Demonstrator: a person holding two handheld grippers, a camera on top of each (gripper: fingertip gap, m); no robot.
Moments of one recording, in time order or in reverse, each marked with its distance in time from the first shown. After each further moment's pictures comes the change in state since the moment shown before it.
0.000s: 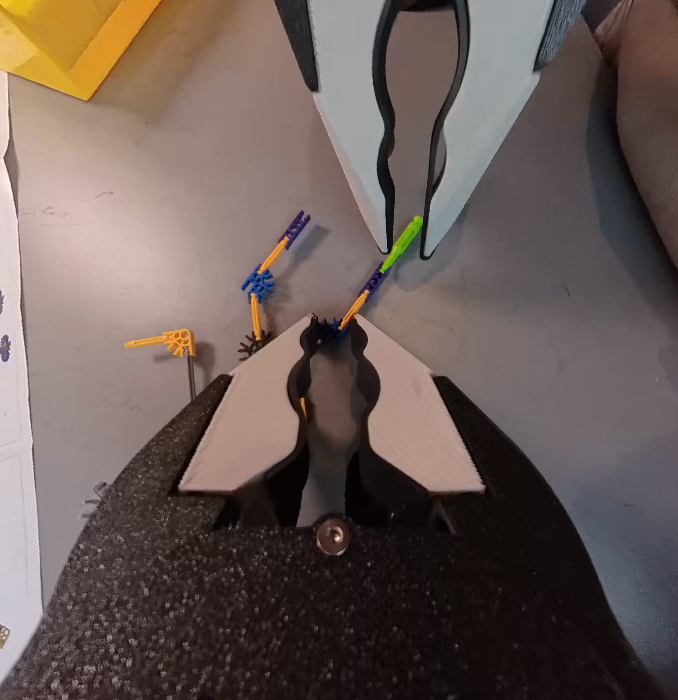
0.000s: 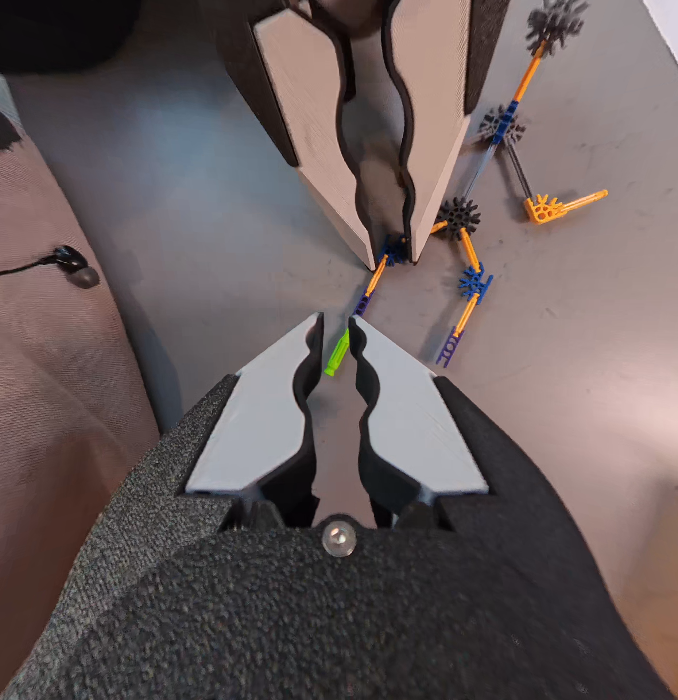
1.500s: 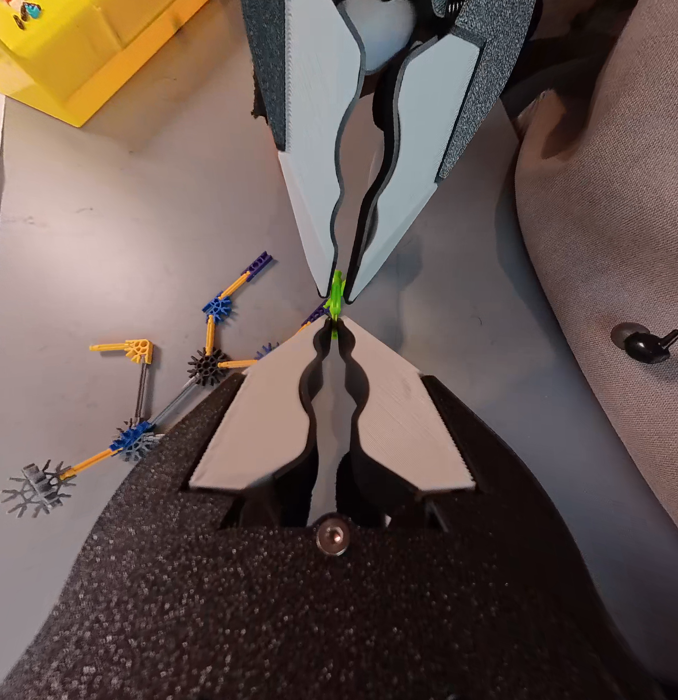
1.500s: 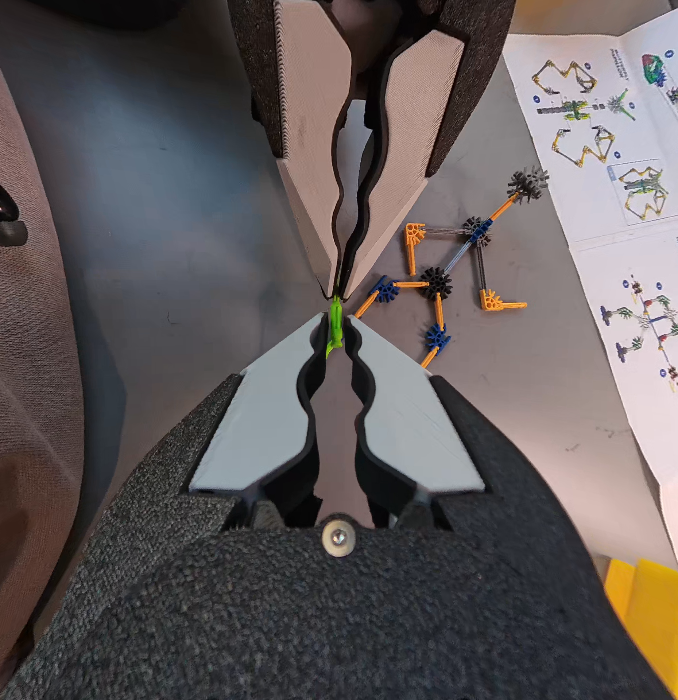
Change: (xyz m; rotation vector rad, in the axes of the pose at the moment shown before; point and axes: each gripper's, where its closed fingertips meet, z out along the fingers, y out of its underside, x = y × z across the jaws) left arm 0.029 -0.018 -0.016 0.075 0.025 -0.068; right arm 0.002 -0.016 0.001 0.145 0.164 -0.339
